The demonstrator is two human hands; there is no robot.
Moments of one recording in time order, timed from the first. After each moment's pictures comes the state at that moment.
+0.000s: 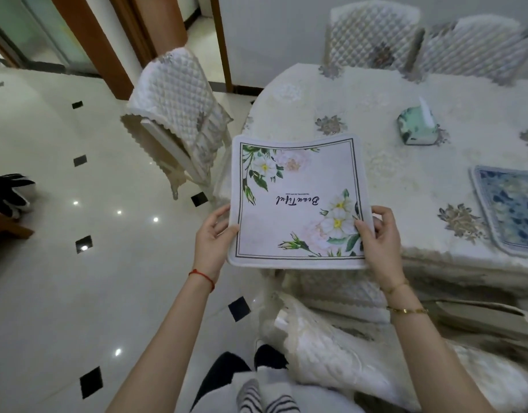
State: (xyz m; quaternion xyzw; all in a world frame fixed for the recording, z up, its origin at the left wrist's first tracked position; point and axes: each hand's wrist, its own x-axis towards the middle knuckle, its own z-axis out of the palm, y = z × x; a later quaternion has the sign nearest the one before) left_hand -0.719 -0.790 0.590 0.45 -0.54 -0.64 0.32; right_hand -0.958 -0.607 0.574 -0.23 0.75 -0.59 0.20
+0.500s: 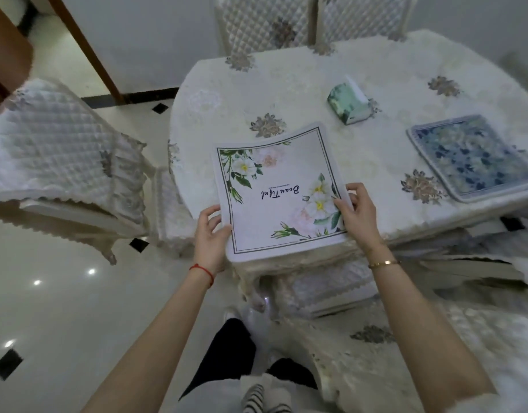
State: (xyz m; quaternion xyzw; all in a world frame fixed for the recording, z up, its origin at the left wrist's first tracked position) left_hand -0.848 -0.940 0.533 0.36 -0.61 -0.68 0.16; right_hand -1.031 -0.698 0.535 -0.10 0.85 -0.50 0.10
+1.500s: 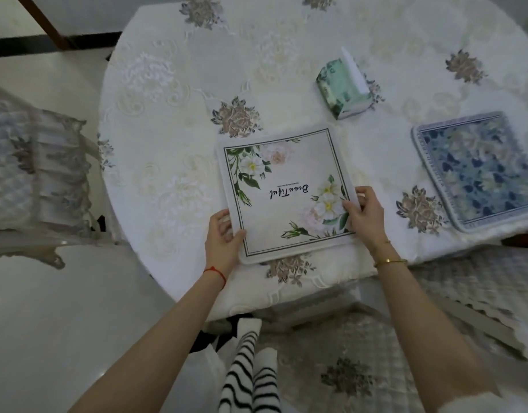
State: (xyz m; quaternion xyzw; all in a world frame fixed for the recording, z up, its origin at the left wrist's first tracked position) left_hand -1.000 -0.904 0.448 0.41 -0.61 -0.67 0.08; right_hand -1.194 -0.667 0.455 -0.04 0.90 -0.42 0.15
